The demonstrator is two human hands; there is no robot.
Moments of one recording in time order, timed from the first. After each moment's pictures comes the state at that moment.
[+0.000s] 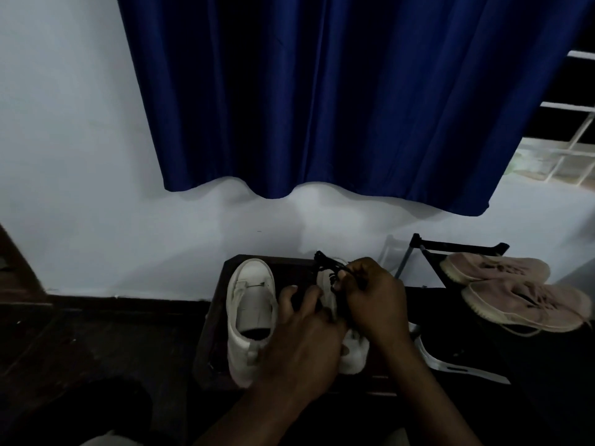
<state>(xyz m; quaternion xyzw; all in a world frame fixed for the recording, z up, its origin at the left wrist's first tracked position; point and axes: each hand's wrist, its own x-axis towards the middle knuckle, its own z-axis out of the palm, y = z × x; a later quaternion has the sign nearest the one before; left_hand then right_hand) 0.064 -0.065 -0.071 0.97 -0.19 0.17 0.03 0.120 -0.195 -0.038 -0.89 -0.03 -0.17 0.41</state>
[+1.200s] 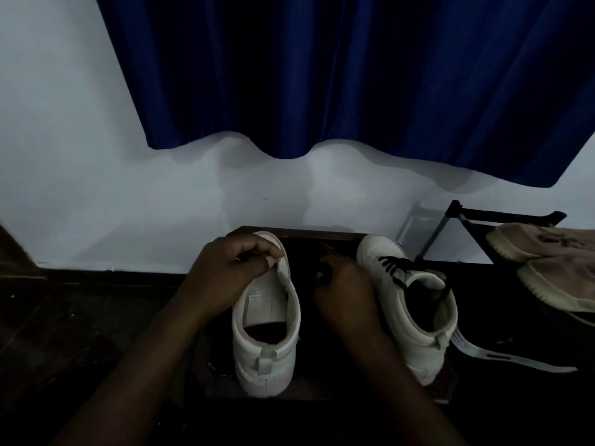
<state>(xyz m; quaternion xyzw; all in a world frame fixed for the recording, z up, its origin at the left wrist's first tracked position) 0.130 0.076 -0.083 0.83 -0.03 0.08 0.54 0.159 -0.122 -0.107 -0.94 -0.05 -0.06 0.32</state>
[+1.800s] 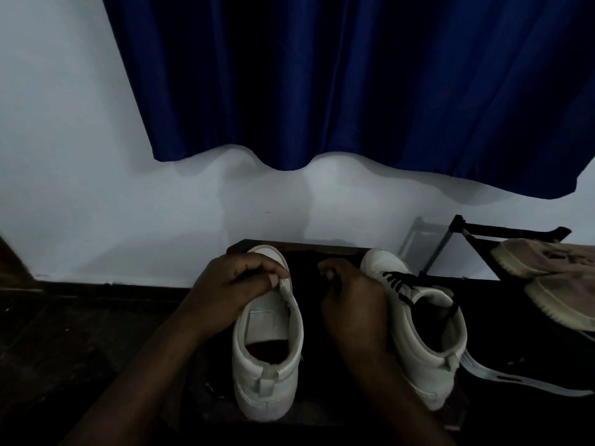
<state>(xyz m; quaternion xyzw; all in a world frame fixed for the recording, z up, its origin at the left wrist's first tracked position) 0.132 0.079 -0.092 0.81 -0.08 0.05 0.57 0.162 -0.121 -0.120 -0.90 -0.07 -0.25 0.36</state>
